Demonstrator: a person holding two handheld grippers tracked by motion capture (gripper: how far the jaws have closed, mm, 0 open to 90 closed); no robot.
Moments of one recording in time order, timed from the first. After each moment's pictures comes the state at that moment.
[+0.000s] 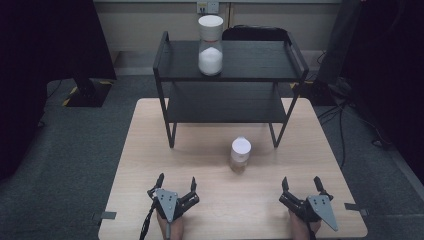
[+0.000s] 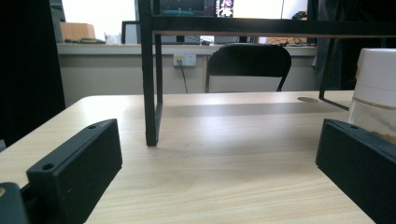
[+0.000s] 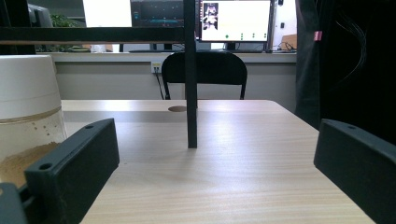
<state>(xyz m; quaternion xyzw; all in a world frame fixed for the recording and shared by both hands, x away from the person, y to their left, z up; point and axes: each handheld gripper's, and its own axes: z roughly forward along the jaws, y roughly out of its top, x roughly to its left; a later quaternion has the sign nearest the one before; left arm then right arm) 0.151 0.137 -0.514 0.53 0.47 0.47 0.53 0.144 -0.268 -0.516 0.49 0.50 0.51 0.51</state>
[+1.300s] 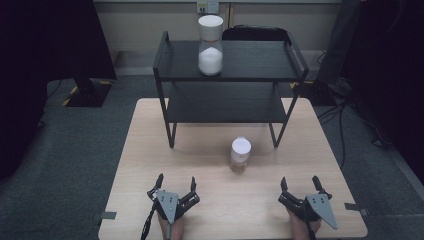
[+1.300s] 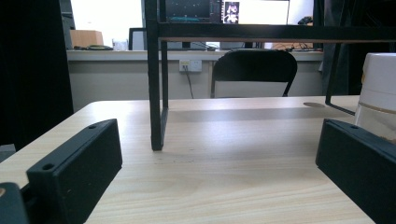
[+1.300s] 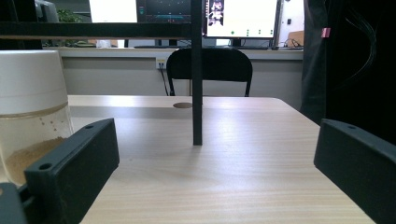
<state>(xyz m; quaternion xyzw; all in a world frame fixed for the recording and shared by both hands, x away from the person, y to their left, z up) 0.149 0.132 -0.517 0.52 0.47 0.48 0.53 0.146 -0.270 -0.511 0.48 0.51 0.51 0.50</state>
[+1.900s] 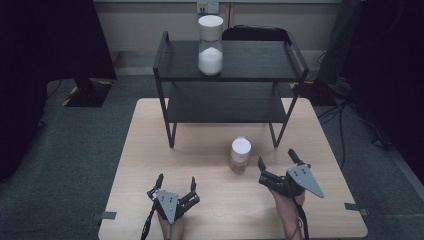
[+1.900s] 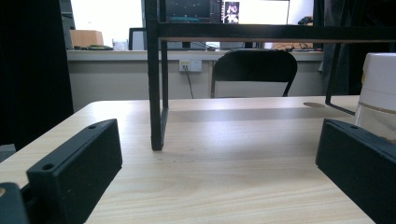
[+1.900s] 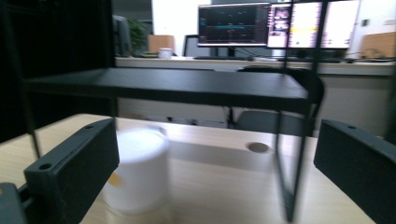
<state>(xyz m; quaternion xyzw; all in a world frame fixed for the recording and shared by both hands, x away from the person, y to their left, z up) 0.149 0.132 -0.517 0.52 0.47 0.48 0.53 0.196 -0.245 -0.438 0.41 0.57 0.57 0.43</state>
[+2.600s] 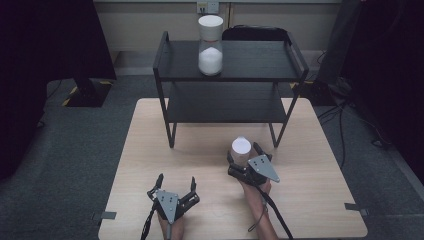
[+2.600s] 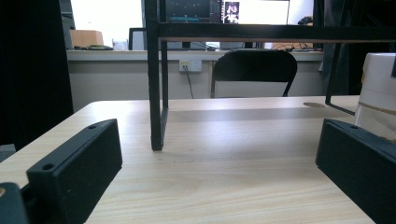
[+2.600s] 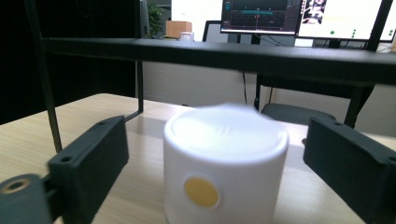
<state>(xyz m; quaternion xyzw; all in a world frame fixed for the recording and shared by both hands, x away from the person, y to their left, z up) 0.149 0.132 -0.517 0.52 0.47 0.48 0.53 0.242 -0.181 -0.472 0.40 0.60 0.56 0.41</state>
